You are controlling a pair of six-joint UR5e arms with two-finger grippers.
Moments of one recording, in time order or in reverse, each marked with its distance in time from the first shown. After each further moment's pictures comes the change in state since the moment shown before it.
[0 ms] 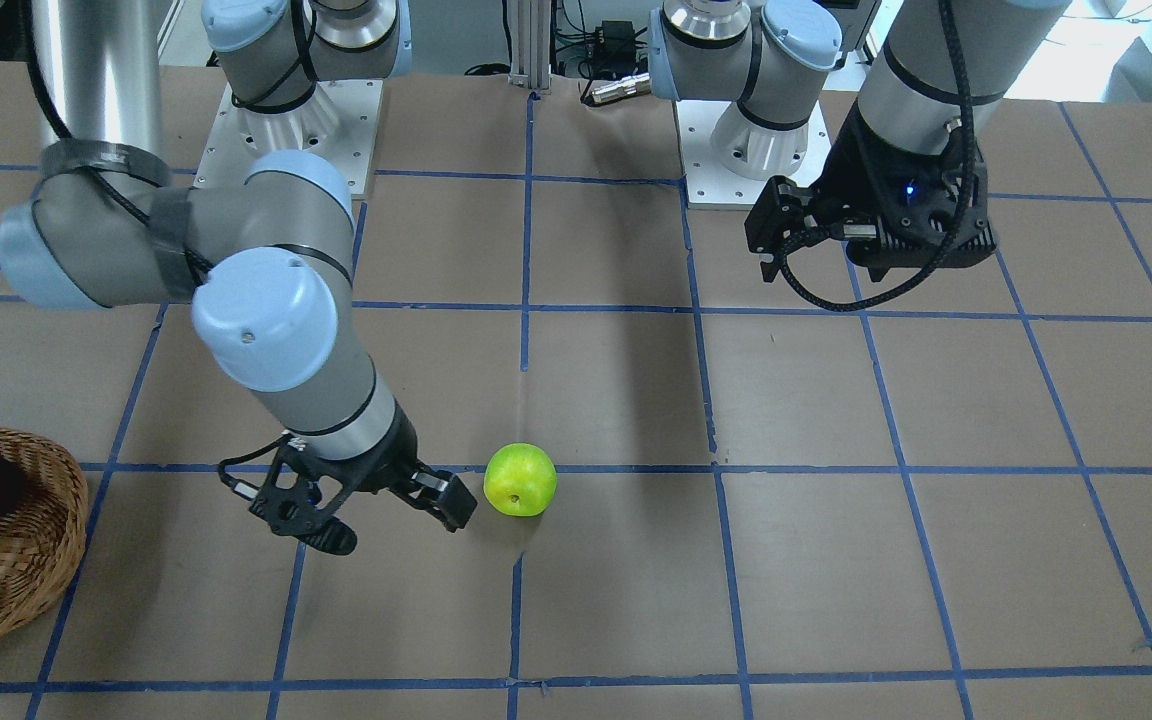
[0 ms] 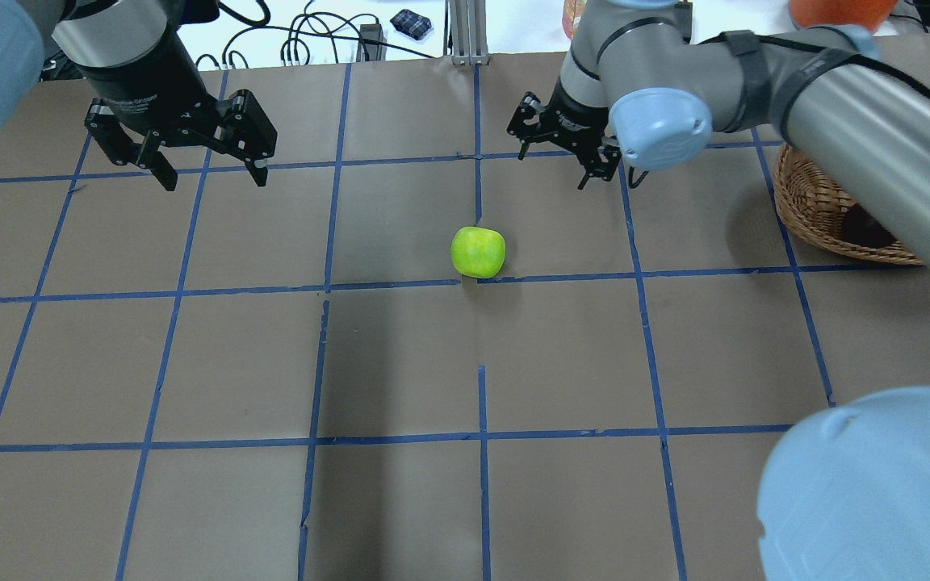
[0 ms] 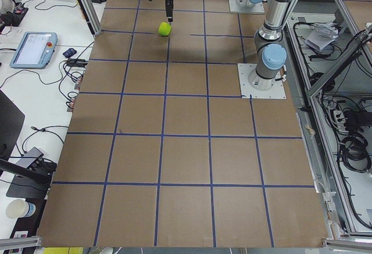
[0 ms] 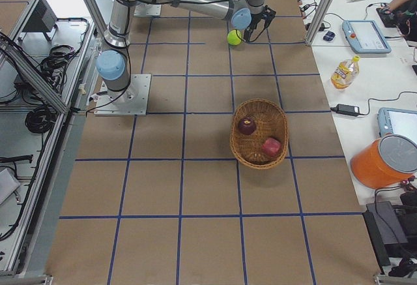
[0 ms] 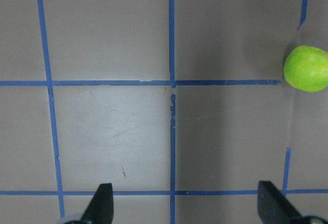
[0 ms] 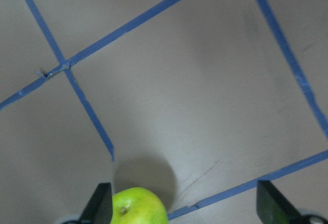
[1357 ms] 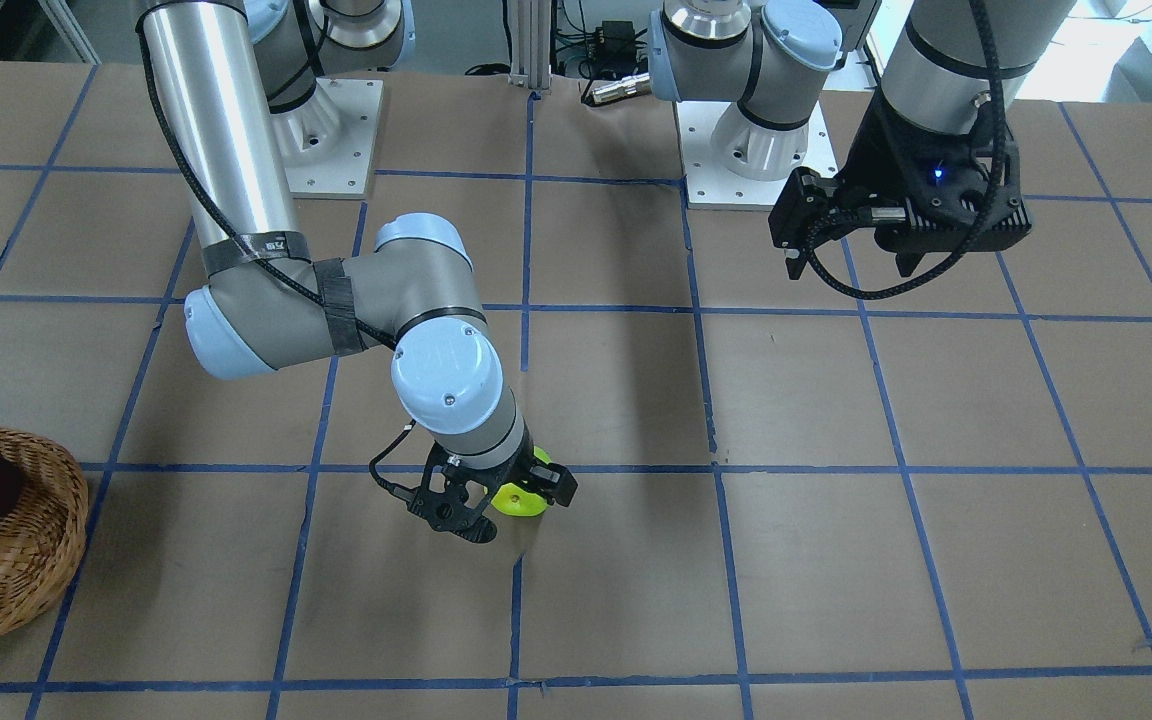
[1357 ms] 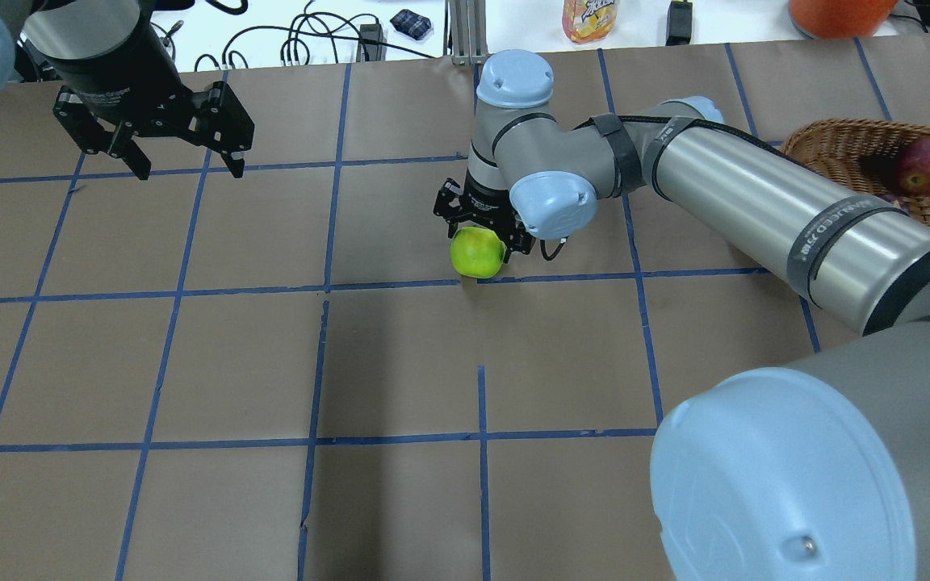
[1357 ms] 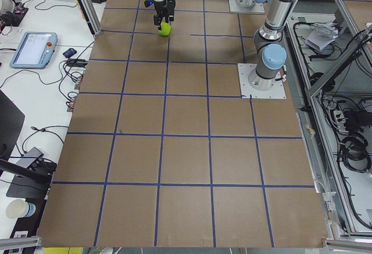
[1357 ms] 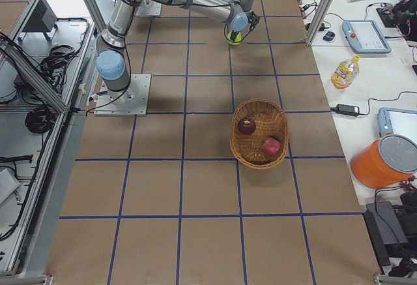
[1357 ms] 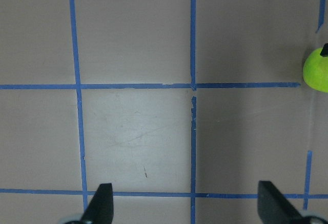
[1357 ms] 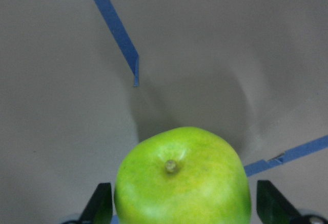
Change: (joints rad) left arm 0.013 0.003 0.010 0.021 0.027 0.013; right arm 0.121 0.123 0.020 -0.013 0.024 0.071
